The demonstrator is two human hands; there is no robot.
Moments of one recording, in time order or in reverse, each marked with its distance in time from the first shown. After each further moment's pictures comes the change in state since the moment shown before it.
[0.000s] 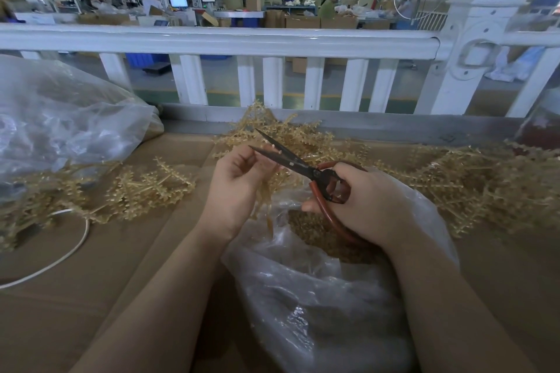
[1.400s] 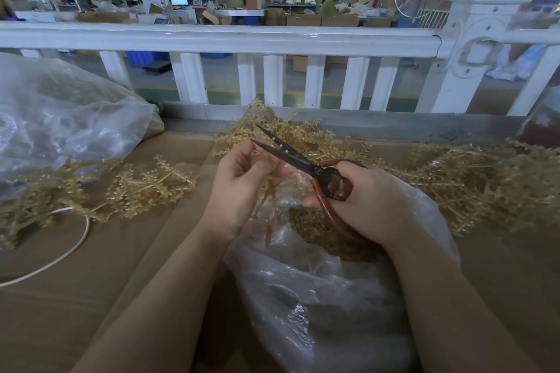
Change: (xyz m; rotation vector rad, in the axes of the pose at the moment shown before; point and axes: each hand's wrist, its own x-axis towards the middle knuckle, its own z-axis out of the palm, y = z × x) left_hand -0.002 0.001 0.002 -0.036 -0.015 0.018; right_hand -0.001 -0.001 -0.001 0.019 0.033 -0.013
